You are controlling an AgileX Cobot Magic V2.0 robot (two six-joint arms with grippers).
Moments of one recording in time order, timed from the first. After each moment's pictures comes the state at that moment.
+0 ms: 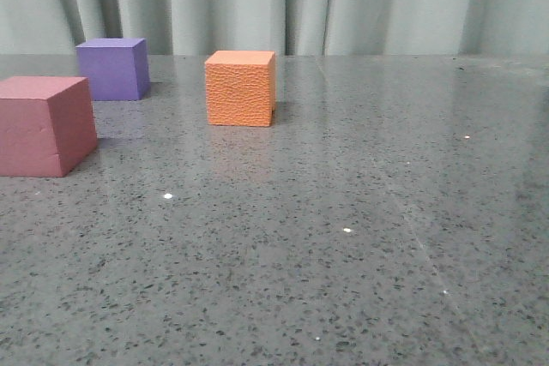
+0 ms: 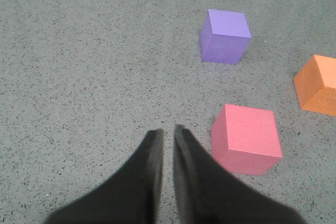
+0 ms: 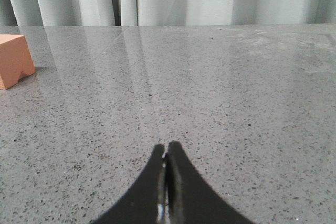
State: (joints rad) left arm -0.12 0.61 -0.85 0.09 0.84 -0.28; right arm 0.14 -0.01 0.03 0.00 0.12 0.08
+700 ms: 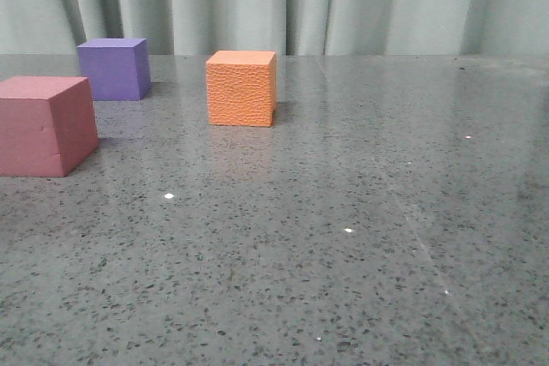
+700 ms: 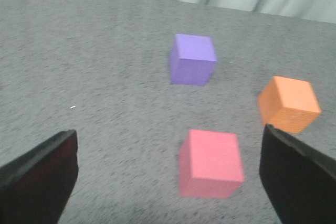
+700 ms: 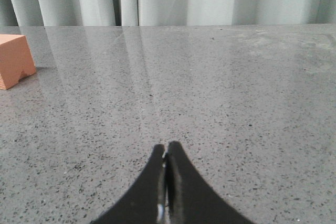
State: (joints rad) left arm -0.12 0.70 -0.93 -0.06 0.77 -0.17; right arm 0.14 -0.01 0.03 0.00 0.12 0.08
